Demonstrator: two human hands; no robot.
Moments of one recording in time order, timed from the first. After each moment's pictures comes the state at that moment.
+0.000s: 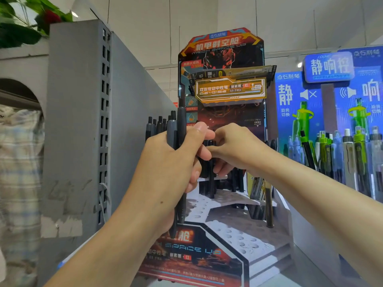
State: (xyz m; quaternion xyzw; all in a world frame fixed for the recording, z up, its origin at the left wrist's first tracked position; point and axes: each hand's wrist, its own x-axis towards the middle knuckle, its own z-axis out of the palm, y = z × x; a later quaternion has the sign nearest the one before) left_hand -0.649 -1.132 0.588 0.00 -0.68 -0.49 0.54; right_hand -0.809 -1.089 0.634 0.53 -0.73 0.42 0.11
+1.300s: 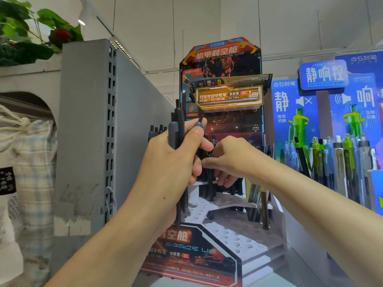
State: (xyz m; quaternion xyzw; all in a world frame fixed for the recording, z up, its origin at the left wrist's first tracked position) left_hand -0.649 -1.126 0.596 -0.02 -0.68 -0.48 0.56; right_hand -0.800 -1.076 0.631 0.51 -0.78 0.35 0.10
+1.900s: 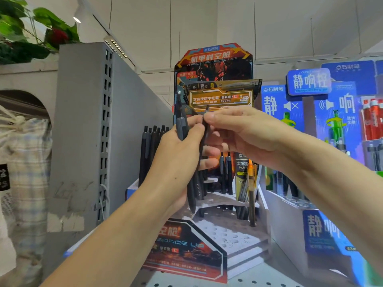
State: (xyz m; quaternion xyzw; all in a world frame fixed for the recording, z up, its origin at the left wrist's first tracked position) left_hand -0.668 -1.112 0.611 -0.03 -0.66 -0.54 0.52; right_hand -0.790 -1.025 0.660 0.64 -0.52 0.55 -0.13
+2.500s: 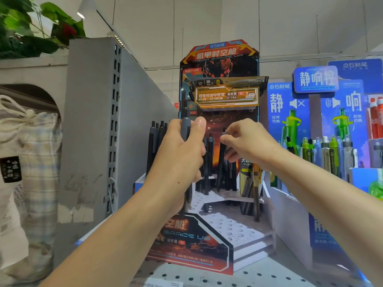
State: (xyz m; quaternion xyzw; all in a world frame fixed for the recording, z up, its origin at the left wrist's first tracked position) left_hand -0.656 -1.115 0.600 0.03 -0.69 -0.50 0.52; right_hand -0.824 -1.061 0.644 0.50 -0.71 0.46 0.17
